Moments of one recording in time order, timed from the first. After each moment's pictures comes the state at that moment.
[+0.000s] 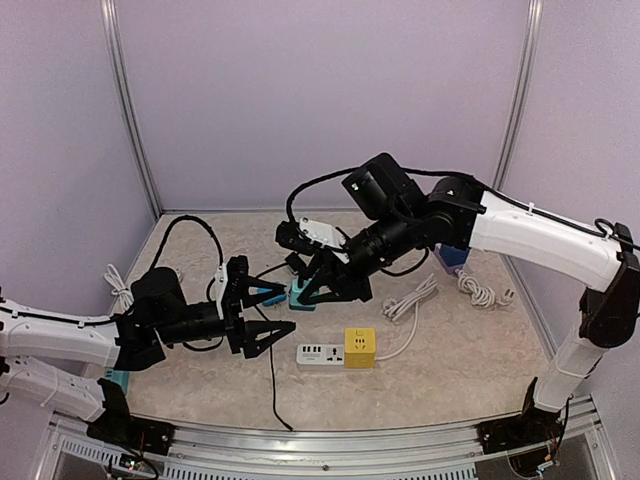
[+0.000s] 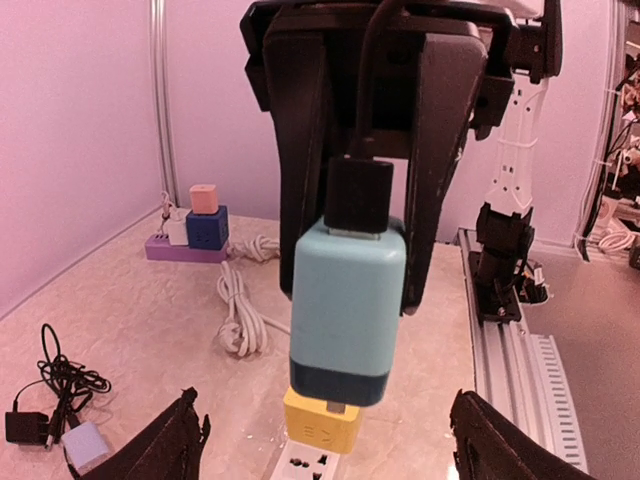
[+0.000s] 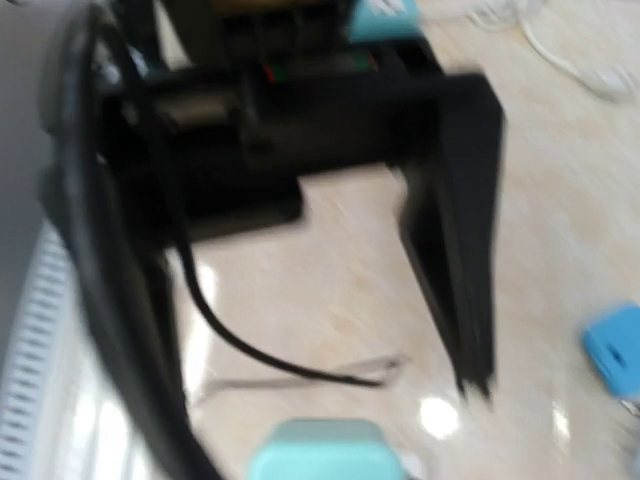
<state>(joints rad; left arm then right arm) -0.95 1.14 0.42 0.73 0.35 -0.01 1.04 1.67 1.66 -0.73 -0.47 -0.40</state>
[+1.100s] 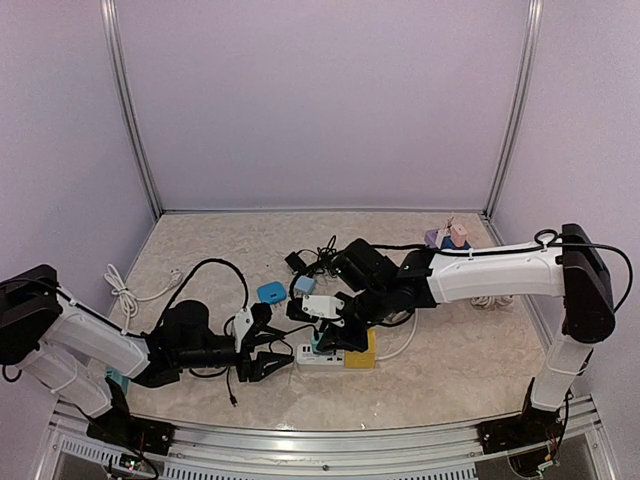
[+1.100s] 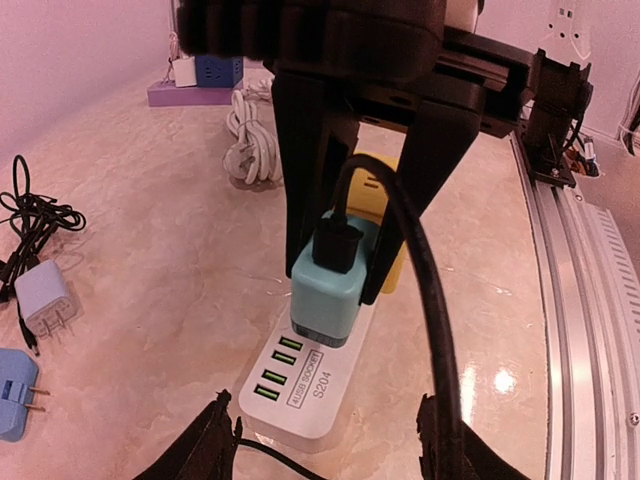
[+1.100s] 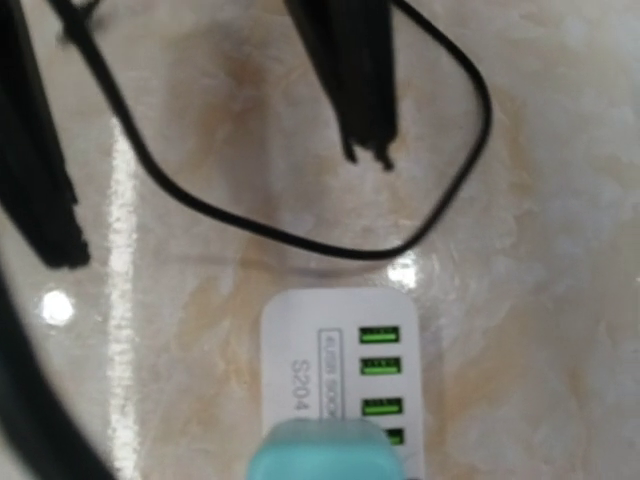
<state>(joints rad) -0.93 1.43 0.27 0.88 0.29 0.05 1.03 1.78 1.25 -0.43 -0.26 -0.45</state>
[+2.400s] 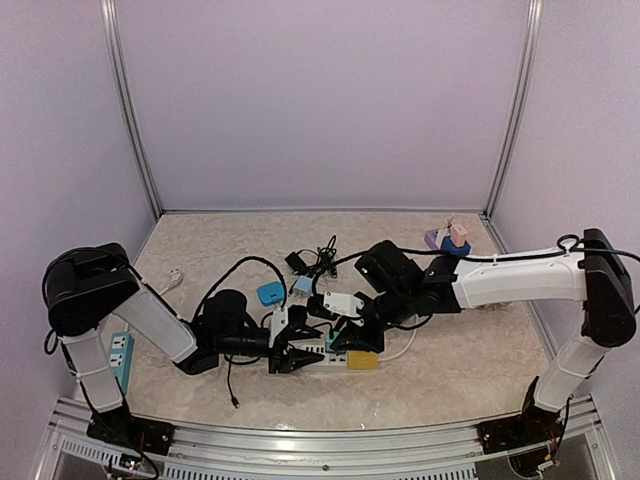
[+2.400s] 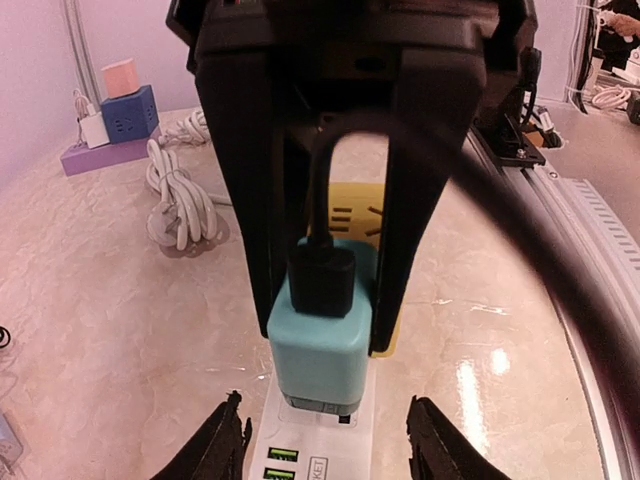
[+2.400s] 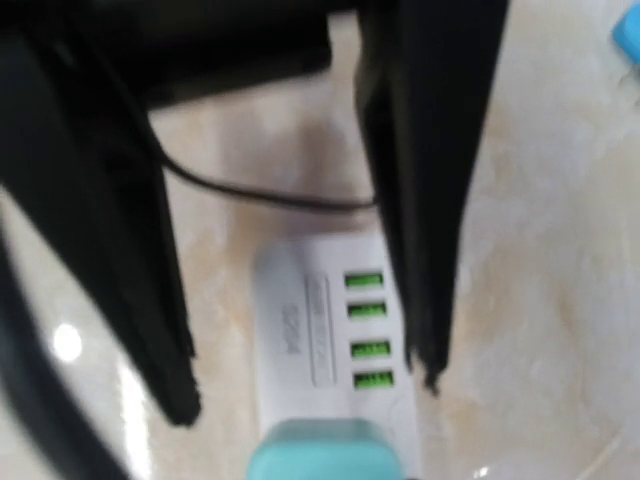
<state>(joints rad) -0.90 1.83 0.52 1.05 0.53 0.21 0.99 1.67 1.09 -0.34 -0.29 -0.42</state>
